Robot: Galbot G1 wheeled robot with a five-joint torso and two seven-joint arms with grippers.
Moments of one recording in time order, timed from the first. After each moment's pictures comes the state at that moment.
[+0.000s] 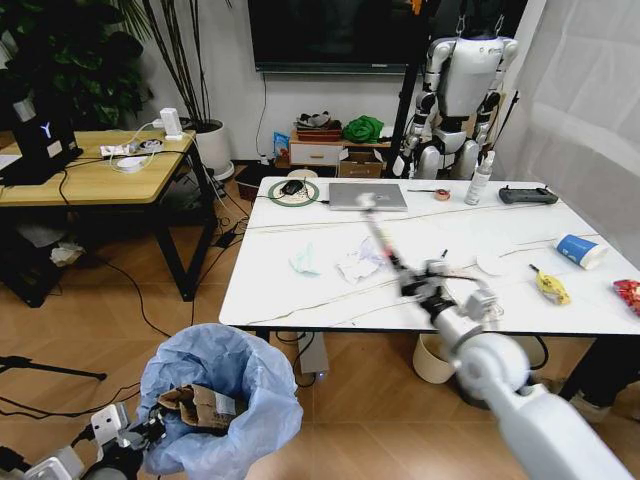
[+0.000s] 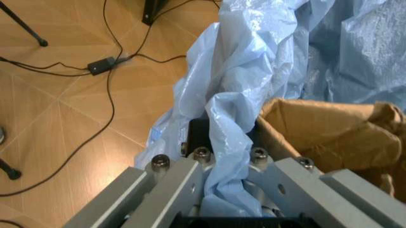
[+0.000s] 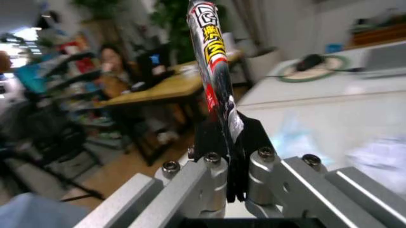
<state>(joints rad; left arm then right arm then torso) 2.00 -1.34 -0.82 -2.38 -0.92 0.42 -0.34 -1.01 1.02 -0.01 1.94 0.87 -0.10 -0.05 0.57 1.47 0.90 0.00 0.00</state>
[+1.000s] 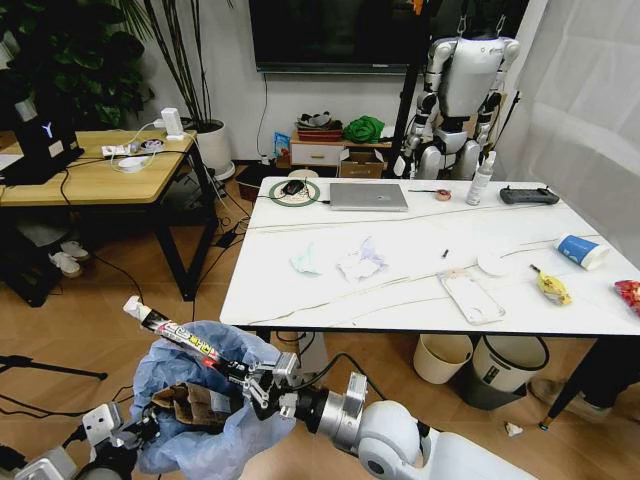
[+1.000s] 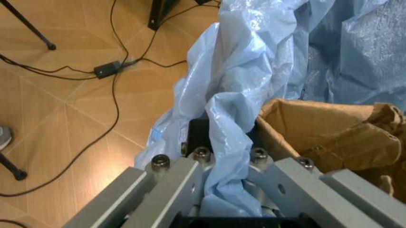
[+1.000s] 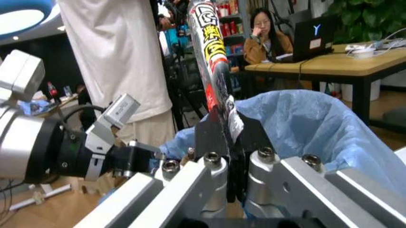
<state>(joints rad) 2.00 -1.36 -0.84 -2.40 -0.91 0.42 -0.35 -0.93 1.03 -0.48 1.94 0.64 0.09 -0.23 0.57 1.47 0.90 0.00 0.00</state>
